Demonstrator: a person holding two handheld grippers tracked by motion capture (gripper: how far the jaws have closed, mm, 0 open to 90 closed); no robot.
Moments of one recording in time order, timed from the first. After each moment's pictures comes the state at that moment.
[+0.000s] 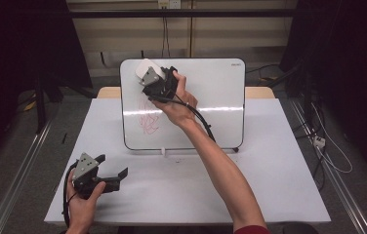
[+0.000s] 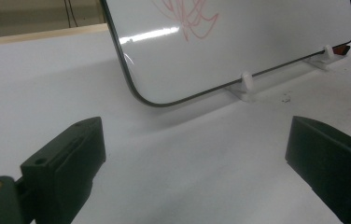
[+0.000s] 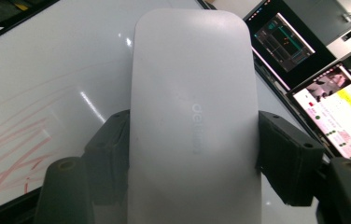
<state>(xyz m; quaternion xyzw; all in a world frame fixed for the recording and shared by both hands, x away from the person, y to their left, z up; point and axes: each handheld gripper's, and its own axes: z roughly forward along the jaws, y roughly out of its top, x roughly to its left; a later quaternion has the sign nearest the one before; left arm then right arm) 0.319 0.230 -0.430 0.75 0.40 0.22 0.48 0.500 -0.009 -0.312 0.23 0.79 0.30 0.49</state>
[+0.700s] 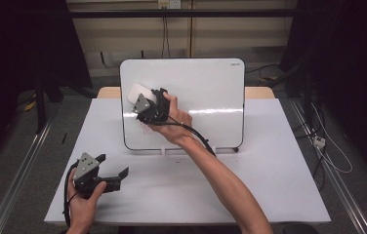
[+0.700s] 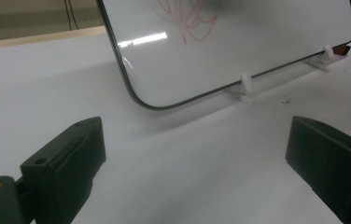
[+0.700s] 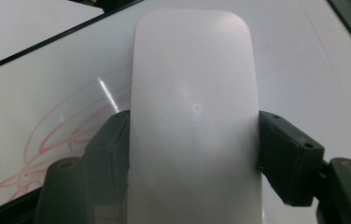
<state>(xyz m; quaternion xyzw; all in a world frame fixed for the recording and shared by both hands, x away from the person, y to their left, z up) 0.319 0.229 -0.429 0.75 0.40 0.22 0.48 0.466 0.009 -0.352 0.16 0.83 0.29 0.46</state>
